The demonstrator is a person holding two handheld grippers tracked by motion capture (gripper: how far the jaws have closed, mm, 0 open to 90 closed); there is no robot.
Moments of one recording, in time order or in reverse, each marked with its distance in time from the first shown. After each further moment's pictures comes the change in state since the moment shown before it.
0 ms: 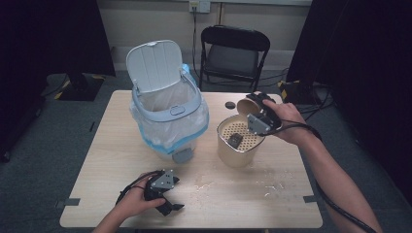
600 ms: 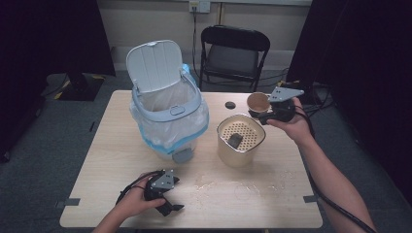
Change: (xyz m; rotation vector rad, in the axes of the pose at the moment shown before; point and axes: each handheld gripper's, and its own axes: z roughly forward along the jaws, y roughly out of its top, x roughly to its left) left arm 0.000 0.001 -0.001 0.023 -0.007 0.008; right arm -0.008 -0.059 0.014 -0.139 0.226 0.942
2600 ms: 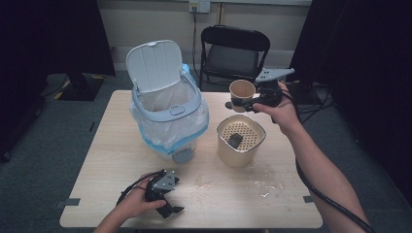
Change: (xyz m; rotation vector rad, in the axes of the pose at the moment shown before) left arm -0.002 0.001 0.003 0.001 -0.009 0.016; right arm 0.011 0.072 0.012 -0.058 0.149 0.159
